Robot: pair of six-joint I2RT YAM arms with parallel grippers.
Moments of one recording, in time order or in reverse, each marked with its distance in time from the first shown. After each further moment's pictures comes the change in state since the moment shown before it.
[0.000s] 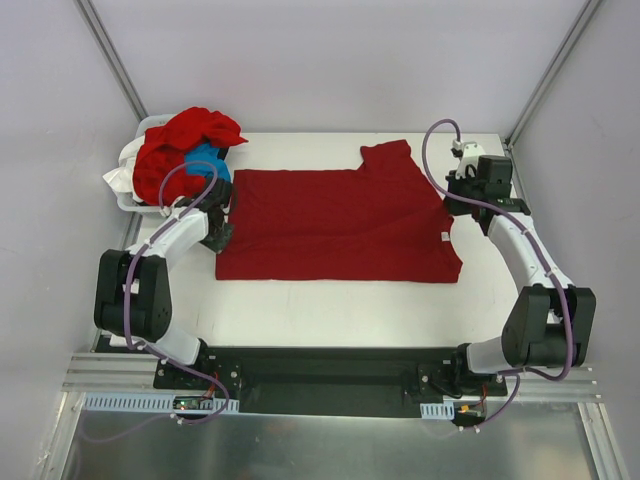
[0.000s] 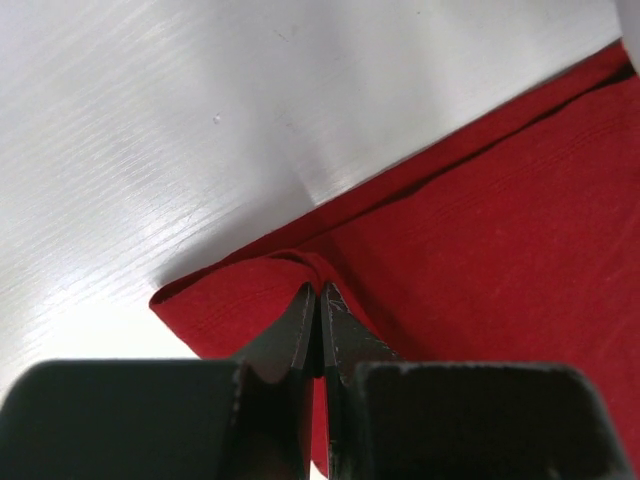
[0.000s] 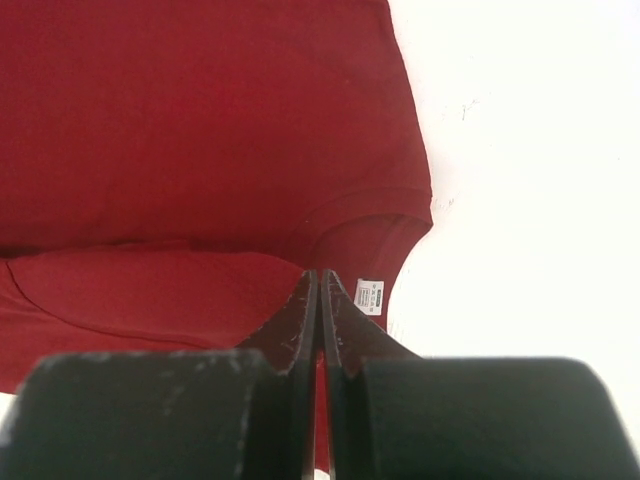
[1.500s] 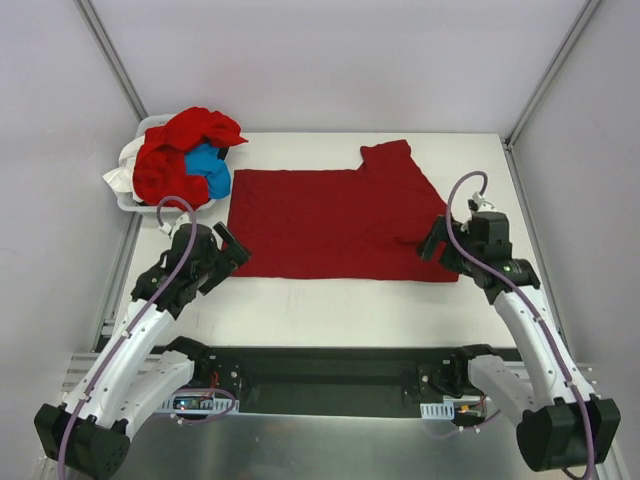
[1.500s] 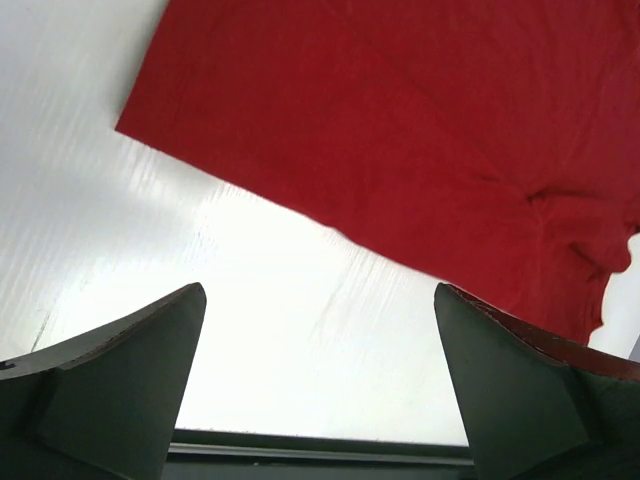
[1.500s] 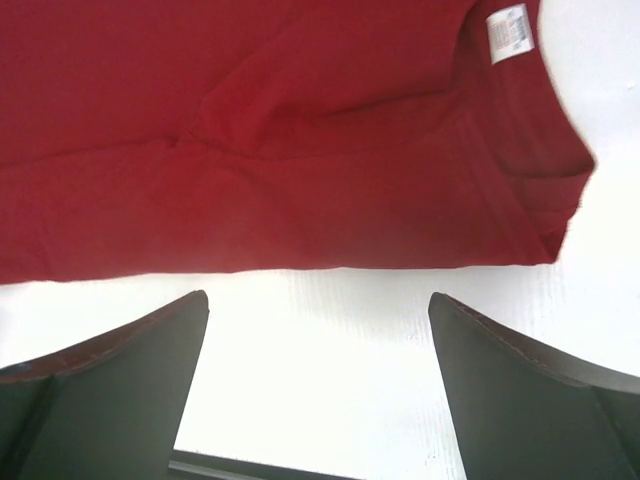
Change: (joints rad) left arm -0.164 -0.787 -0.301 0.005 0.234 0.285; right arm 0.123 -0.545 -0.333 -0.275 0.074 0.562
